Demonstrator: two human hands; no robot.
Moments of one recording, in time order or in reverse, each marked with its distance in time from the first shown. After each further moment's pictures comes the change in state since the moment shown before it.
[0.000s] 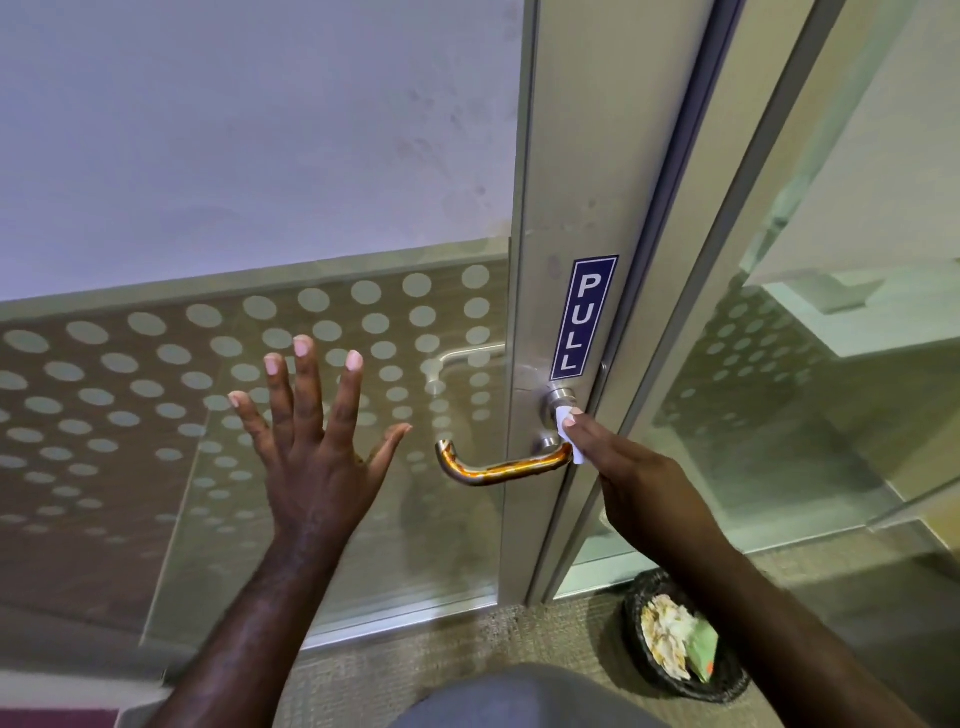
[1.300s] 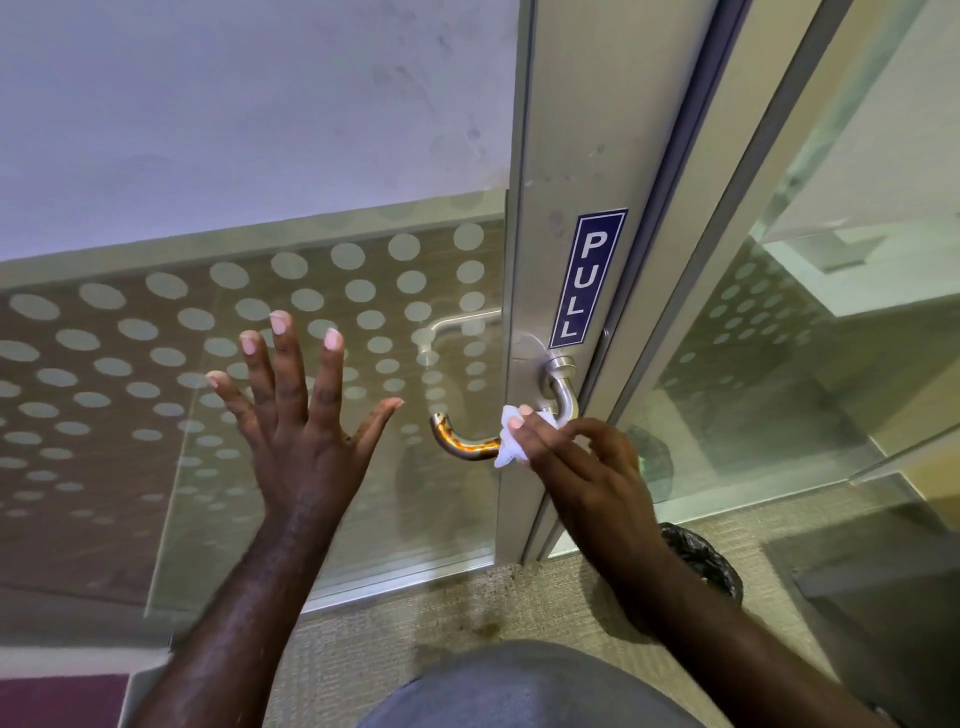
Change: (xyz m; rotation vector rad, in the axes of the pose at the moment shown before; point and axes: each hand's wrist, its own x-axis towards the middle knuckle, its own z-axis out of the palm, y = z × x) left_hand -0.003 -0.005 0.003 -0.037 0.005 0.002; right_hand -0.011 -0.047 0.030 -0.200 0.150 -0.069
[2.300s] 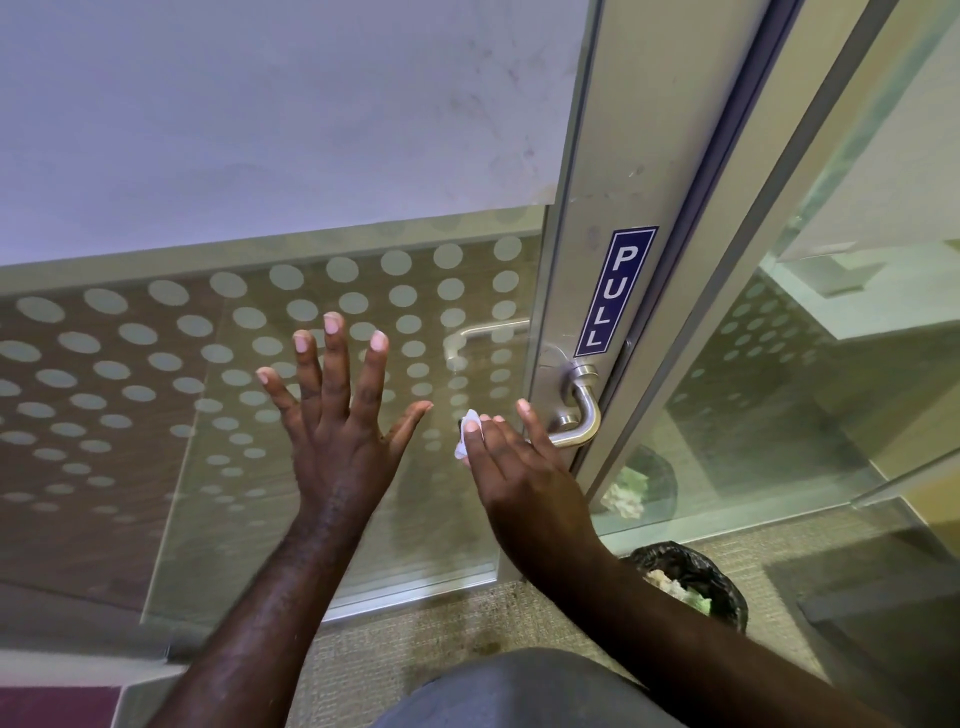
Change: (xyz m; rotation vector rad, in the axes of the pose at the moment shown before) left_hand 0.001 -0.001 0.002 -0.016 0.012 0.021; right_hand 0.041 -0.070 0.021 -0.177 0.007 -0.109
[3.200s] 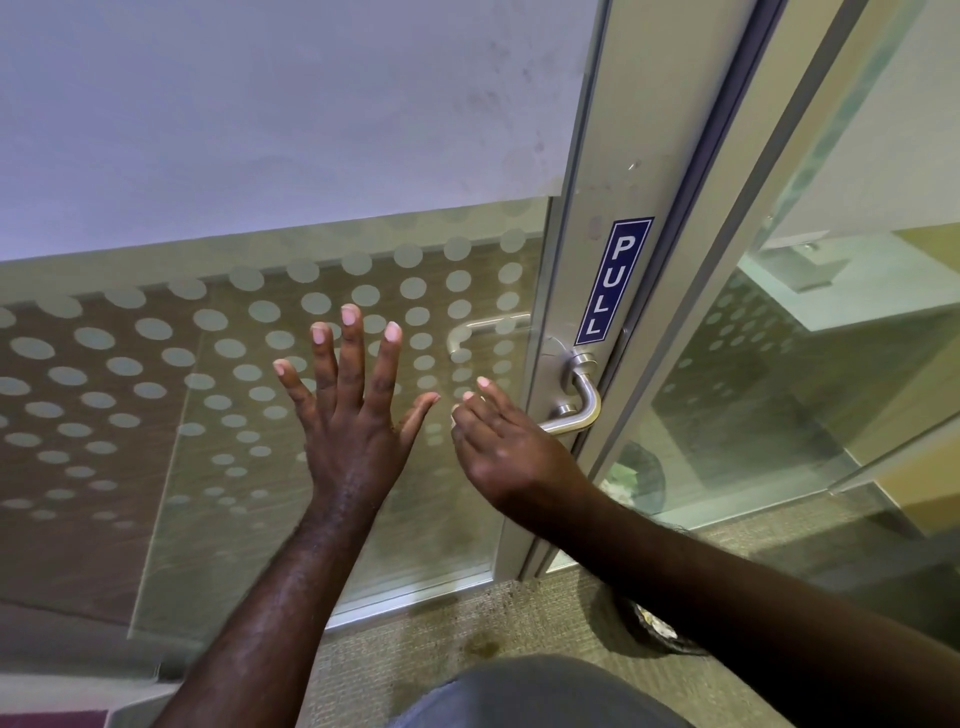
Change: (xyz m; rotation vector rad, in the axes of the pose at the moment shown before) left_hand 0.000 -0.004 0.001 0.013 -0.031 0.014; right_hand 0.020 0.000 -0.001 -0.064 -0.263 -0.233
